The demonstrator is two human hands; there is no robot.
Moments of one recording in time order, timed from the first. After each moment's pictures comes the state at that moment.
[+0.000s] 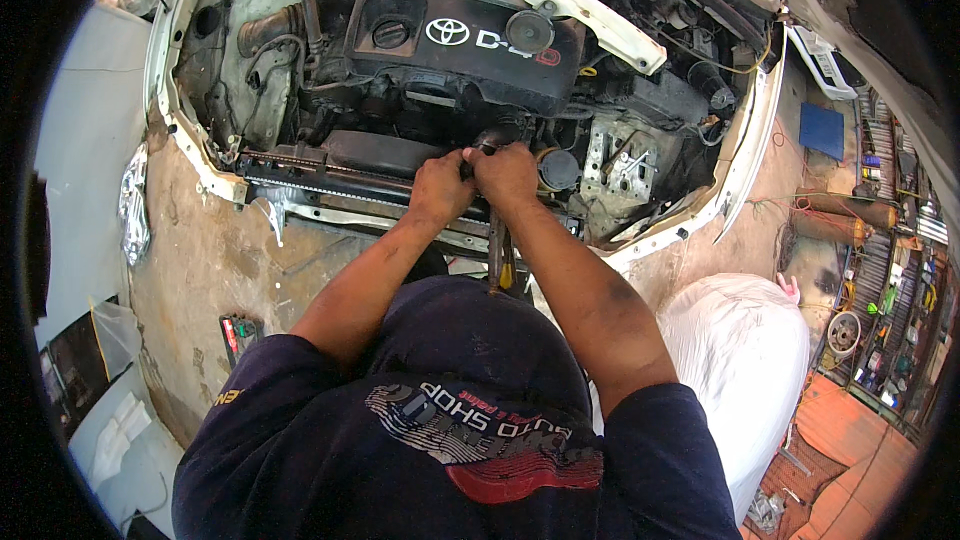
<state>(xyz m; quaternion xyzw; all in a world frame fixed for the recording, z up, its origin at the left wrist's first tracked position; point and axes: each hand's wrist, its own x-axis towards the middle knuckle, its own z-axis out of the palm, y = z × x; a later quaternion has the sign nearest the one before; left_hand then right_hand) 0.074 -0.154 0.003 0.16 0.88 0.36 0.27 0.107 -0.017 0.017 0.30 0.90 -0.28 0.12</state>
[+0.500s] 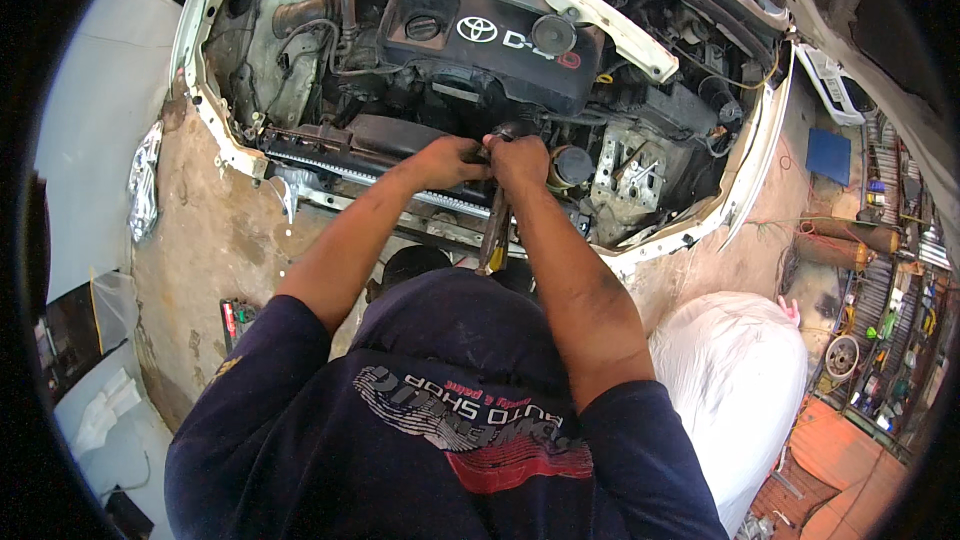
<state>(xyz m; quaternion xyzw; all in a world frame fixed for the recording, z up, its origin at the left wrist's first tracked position) 0.026 -0.186 -0.013 0.28 0.77 0.40 0.41 0.098 -0.030 0.020 0.43 0.79 -0.43 0.04</state>
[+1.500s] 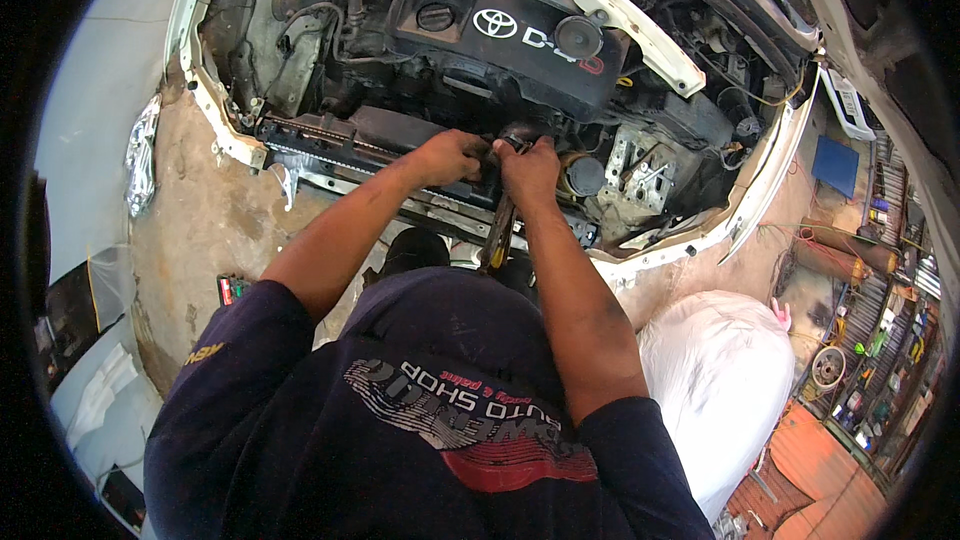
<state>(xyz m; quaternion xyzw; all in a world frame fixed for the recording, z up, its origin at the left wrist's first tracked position) 0.012 -0.185 -0.033 0.24 0.74 0.41 0.48 0.104 -0.025 0.010 0.38 0.82 -0.42 0.02</state>
